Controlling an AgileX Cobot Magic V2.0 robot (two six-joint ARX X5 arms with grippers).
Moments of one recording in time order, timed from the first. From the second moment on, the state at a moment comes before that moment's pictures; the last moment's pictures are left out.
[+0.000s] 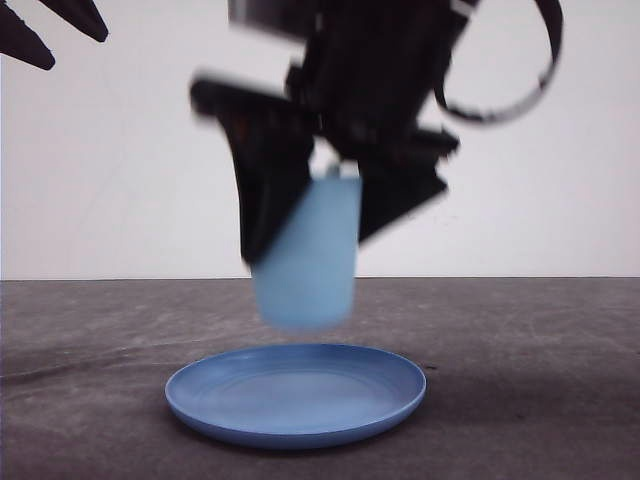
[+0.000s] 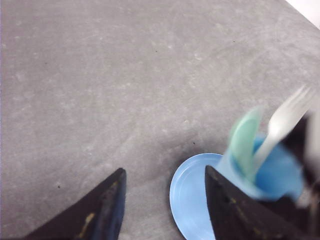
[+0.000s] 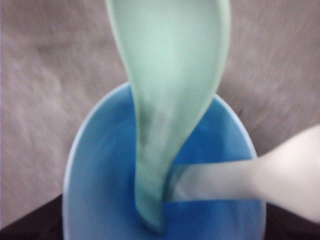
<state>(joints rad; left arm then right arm) -0.61 0.75 0.82 -0.56 -0.05 -0.25 1.00 1.50 0.92 -0.30 0.18 0.31</state>
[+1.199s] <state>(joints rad) -0.61 0.75 0.82 -0.57 -0.05 -0.25 1.04 1.61 0.89 -0.19 0.24 0.40</state>
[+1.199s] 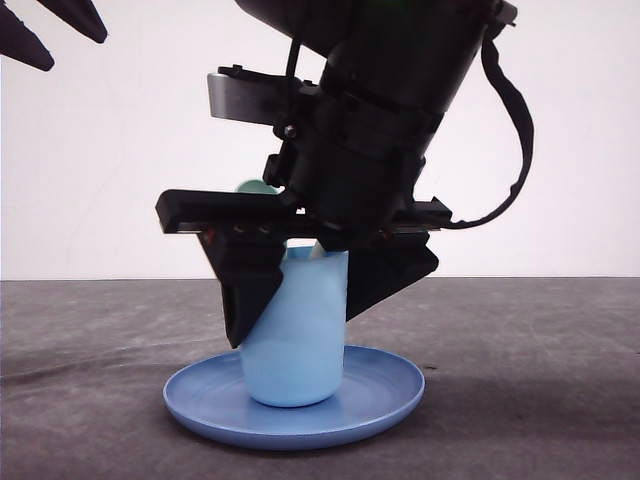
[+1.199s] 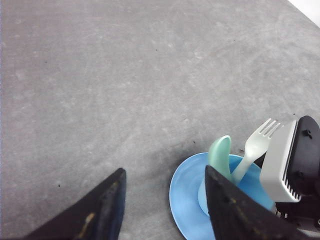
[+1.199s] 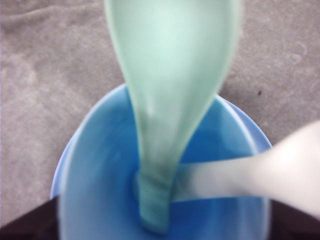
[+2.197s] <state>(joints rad) -0.61 0.71 0.82 -0.57 -0.05 -0.25 1.07 1.14 0.89 -0.63 0.18 0.40</state>
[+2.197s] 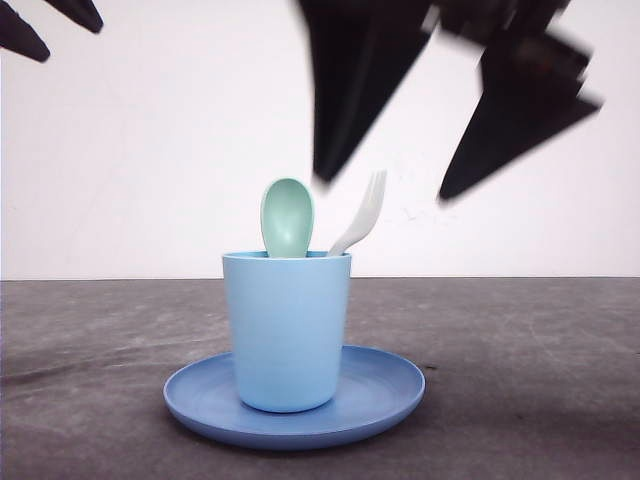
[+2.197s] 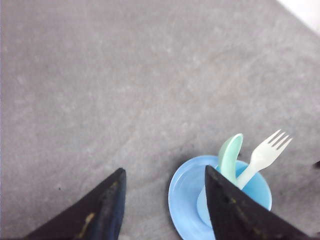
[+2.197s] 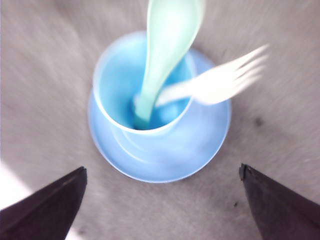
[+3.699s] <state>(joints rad) -0.61 0.44 0.82 -0.74 -0.05 -0.25 1.07 0.69 0.89 -0.62 0.60 0.40</state>
